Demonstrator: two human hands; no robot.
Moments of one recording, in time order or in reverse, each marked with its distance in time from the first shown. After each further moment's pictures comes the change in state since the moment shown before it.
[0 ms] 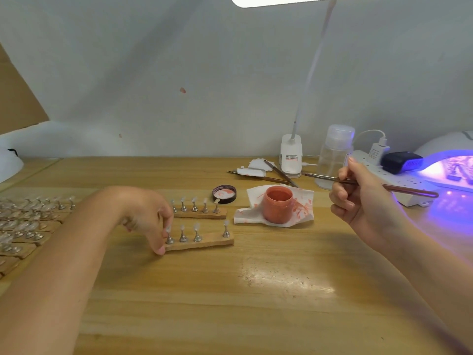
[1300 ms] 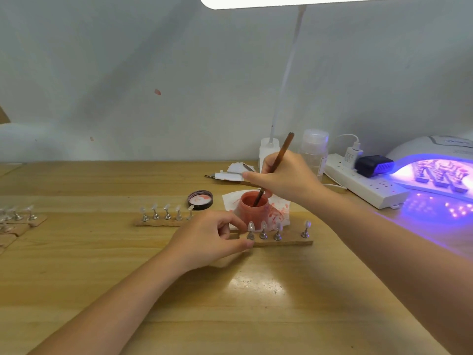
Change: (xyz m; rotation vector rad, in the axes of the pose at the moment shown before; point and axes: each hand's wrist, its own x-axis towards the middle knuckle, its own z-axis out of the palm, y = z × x) left_hand 0.046 0.088 0.071 -0.547 0.513 0.630; right_hand 0.053 -0.002 0.044 -1.117 -0.115 -0.448
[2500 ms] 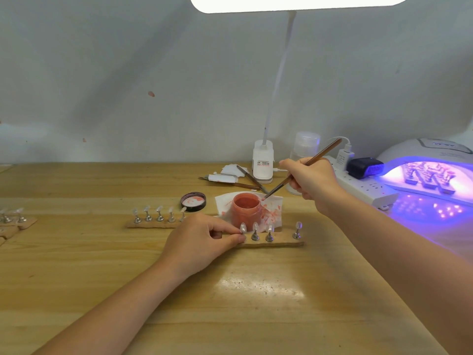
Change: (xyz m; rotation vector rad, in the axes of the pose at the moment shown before) left_hand -0.006 0.004 0.009 0.016 0.182 0.012; right_hand -0.009 0.022 -0.025 0.399 0.202 0.484
